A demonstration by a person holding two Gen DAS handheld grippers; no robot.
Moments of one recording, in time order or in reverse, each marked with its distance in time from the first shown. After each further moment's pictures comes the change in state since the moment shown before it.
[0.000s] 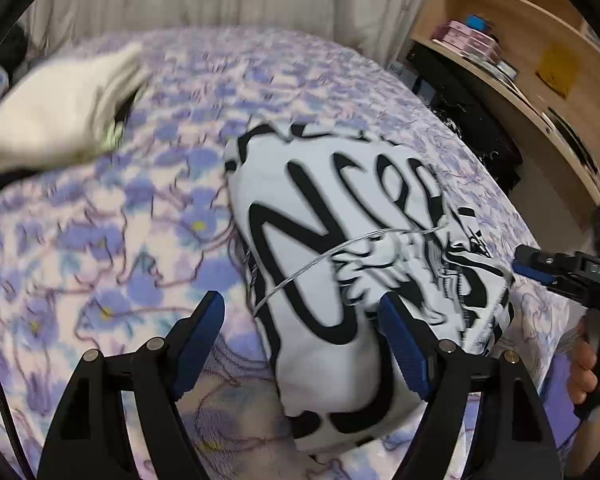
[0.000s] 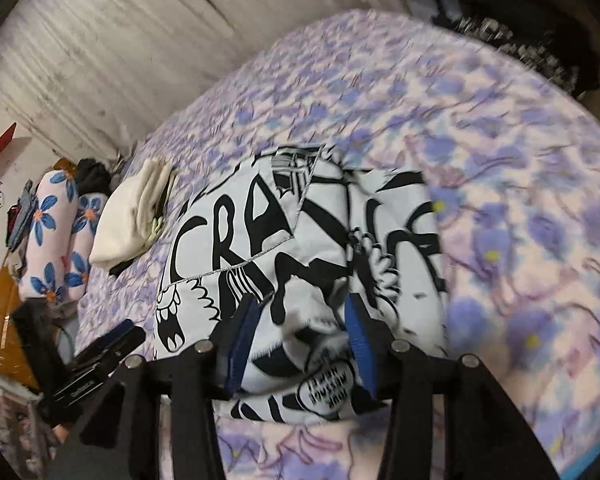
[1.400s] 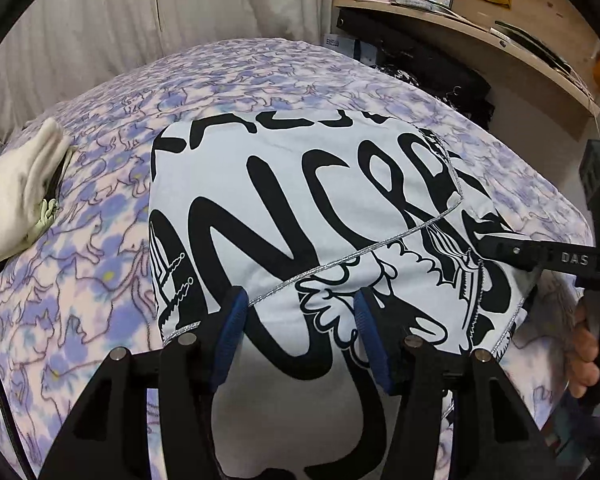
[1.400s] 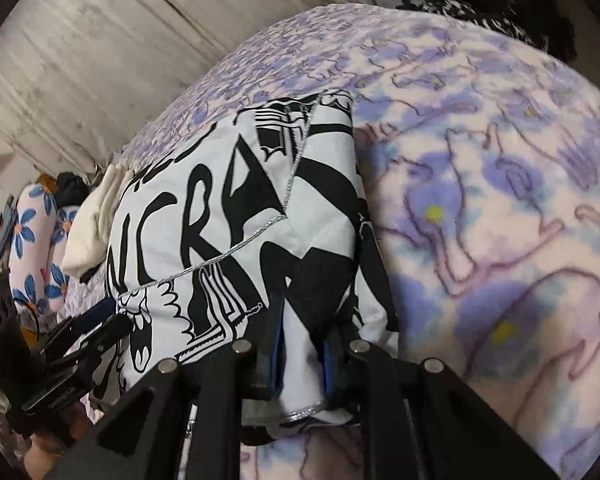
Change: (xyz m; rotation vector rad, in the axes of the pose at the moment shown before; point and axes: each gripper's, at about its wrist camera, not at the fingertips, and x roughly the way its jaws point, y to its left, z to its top) left arm 0.047 -0.116 -0.013 0.334 -0.010 0.056; right arm 0.003 -0.056 -0.035 0.028 -0.098 -0.086
